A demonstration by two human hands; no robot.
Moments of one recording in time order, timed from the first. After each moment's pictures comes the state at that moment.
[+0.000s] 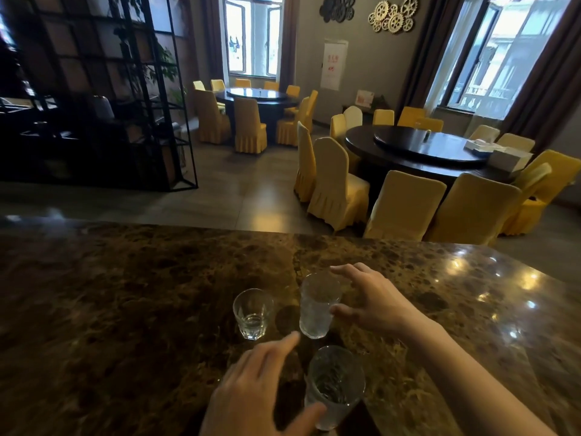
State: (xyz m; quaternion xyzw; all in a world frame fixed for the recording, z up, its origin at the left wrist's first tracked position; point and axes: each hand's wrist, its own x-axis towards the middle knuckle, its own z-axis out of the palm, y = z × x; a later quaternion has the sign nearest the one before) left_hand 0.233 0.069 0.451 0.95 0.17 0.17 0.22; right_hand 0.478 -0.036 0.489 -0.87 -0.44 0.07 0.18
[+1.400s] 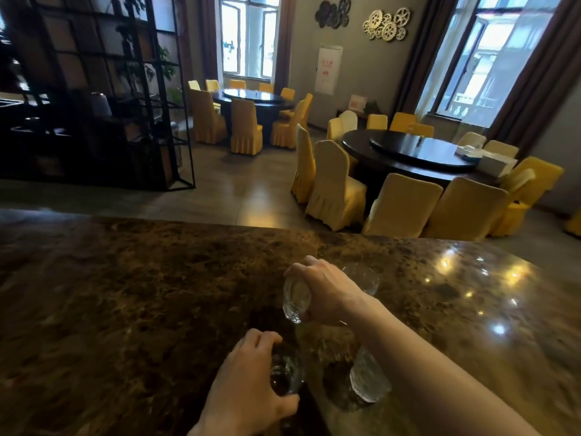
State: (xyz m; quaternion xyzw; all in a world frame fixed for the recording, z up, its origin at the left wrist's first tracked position) left_hand 0.179 0.164 0.413 0.93 0.19 0.09 0.30; right_hand 0.377 0.088 0.481 -0.85 -0.52 0.01 0.06
